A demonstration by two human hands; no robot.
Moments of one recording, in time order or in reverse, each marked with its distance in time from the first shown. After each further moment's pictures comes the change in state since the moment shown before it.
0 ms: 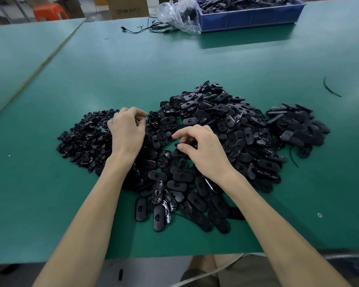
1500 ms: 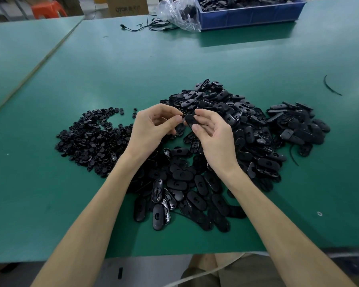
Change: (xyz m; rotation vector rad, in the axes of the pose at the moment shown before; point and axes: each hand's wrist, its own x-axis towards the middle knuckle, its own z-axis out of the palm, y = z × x) left_hand -0.020 0.038 0.003 -0.745 -0.284 0.142; right_hand 0.004 0.000 -0.006 0.343 0.284 0.115
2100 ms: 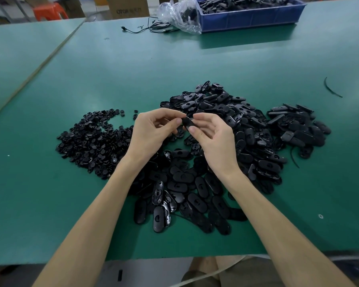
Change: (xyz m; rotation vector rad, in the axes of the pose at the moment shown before) left_hand -0.001 0.002 0.000 0.049 0.000 0.027; right_hand 0.001 0.001 0.000 0.078 -0.005 -0.007
